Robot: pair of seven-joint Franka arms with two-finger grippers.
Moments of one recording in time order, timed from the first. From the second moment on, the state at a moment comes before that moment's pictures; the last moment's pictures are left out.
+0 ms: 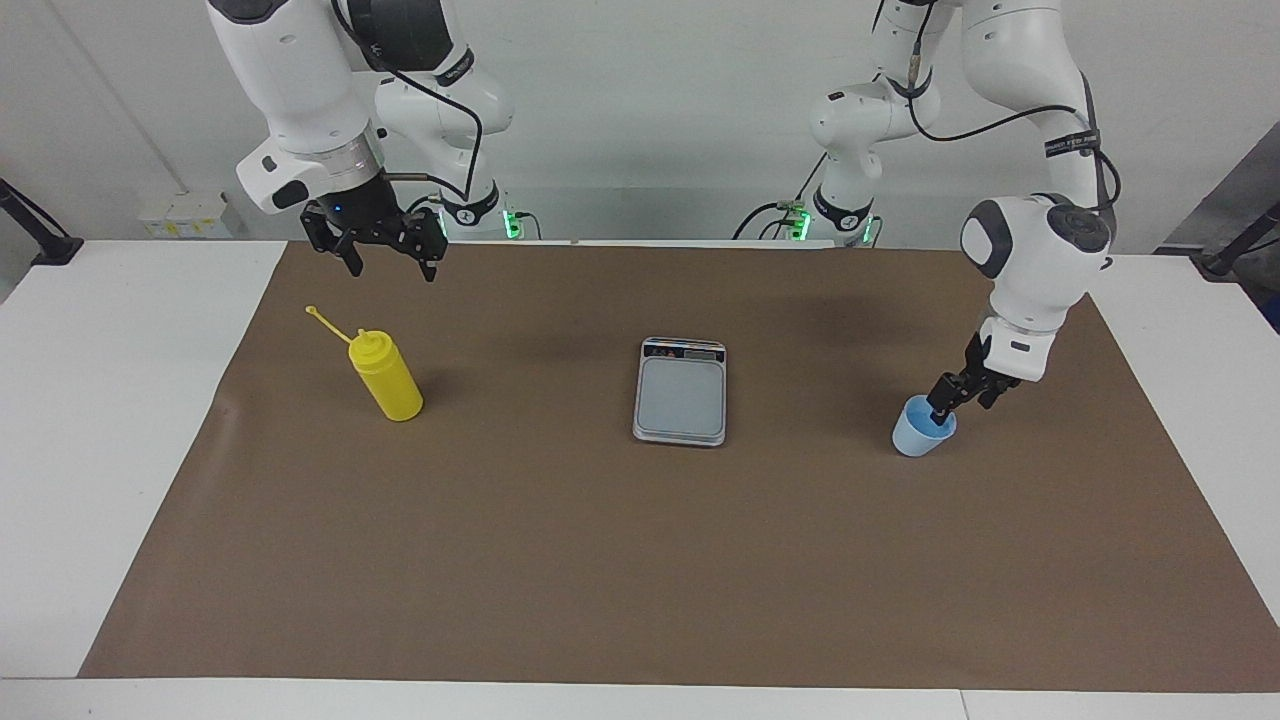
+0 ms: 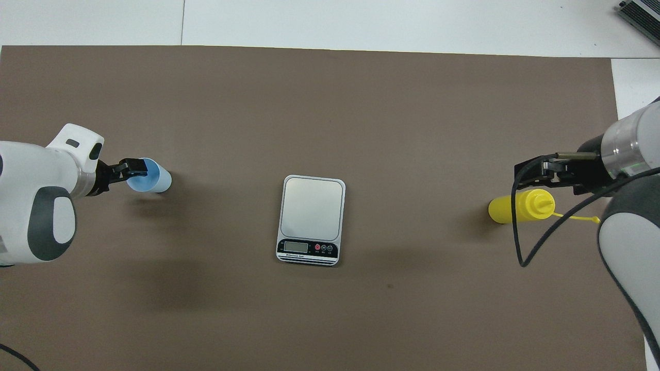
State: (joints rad) left arm 0.18 0.15 -0.20 -2.20 -0.02 2.46 -0.34; right arm 0.01 -0.03 0.09 -1.65 0.01 1.57 0.20
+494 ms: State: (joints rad) left arm 0.17 0.15 -0.20 -2.18 -0.02 2.45 -0.34; right arm 0.01 -0.03 0.09 -1.65 0.01 1.57 0.20
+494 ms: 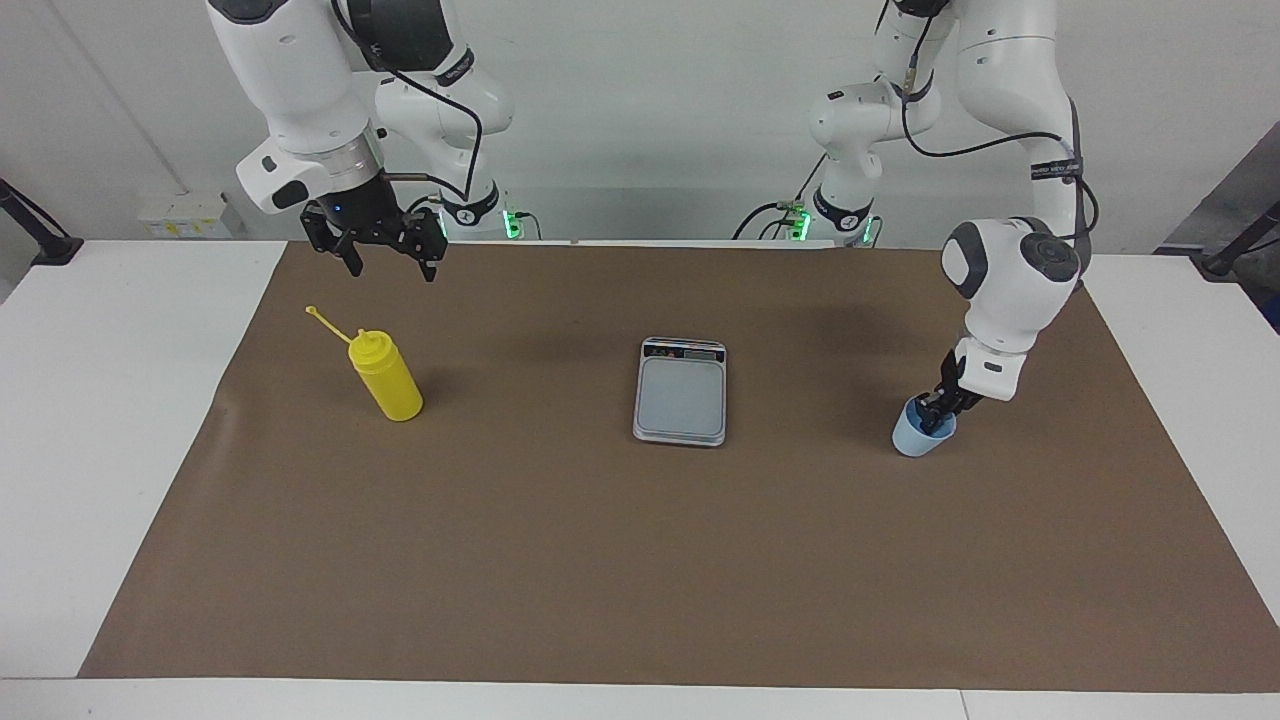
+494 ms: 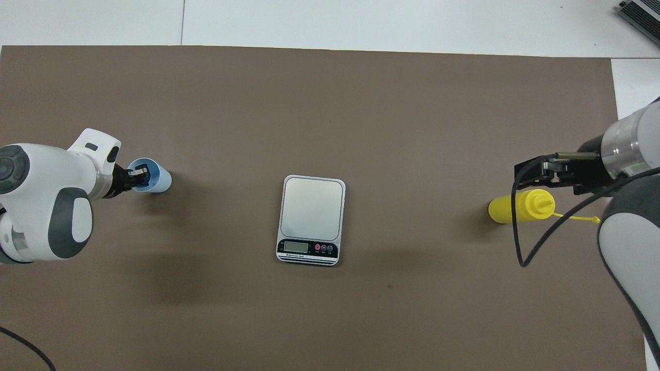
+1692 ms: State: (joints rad) left arm -0.31 0.15 -0.22 -1.87 -0.02 2.16 -0.65; right arm 0.01 -0.03 0.09 -1.65 0.01 1.57 0.20
